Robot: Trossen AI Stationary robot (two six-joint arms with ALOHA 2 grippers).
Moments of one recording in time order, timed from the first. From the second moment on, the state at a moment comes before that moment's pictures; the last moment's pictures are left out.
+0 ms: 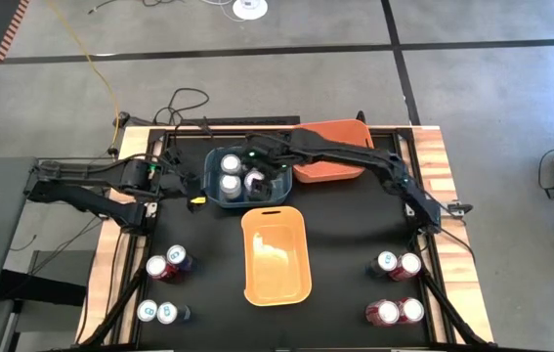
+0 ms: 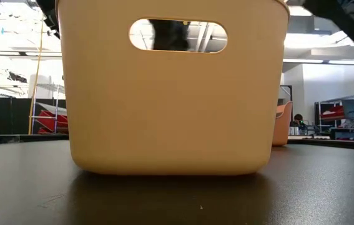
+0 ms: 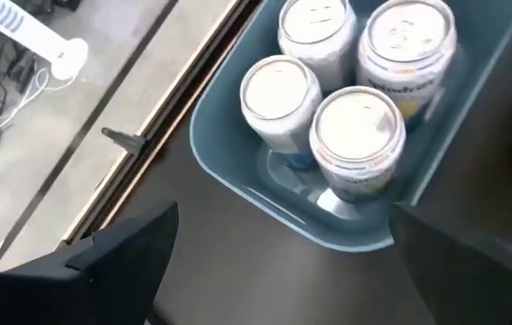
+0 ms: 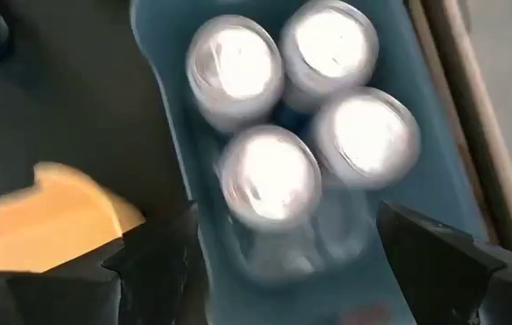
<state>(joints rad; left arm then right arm) -0.05 1.03 1.07 -1.12 -0.66 -0.41 -0.16 2.19 2.34 -1.18 0.14 0.02</state>
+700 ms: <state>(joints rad) -0.18 0.76 0.77 -1.02 -0.63 -0.55 -0.11 1.93 2.33 -1.52 0.44 0.18</state>
